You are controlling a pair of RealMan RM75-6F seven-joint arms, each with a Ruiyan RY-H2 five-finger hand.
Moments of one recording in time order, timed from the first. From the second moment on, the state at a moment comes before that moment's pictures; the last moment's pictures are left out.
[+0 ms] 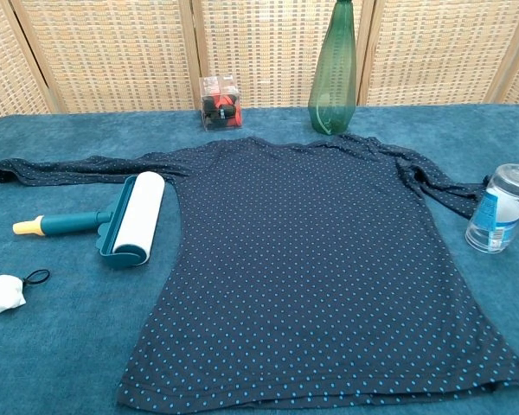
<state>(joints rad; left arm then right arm) -0.19 -1.19 -0.05 -1.66 1.42 1.38 0.30 0.07 -1.13 0.04 -1.66 -1.53 1.48 0.01</state>
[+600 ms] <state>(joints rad) -0.24 -1.23 -0.10 -1.63 1.40 1.37 0.33 0.07 -1.13 0.05 -1.64 -1.51 1.46 0.03</state>
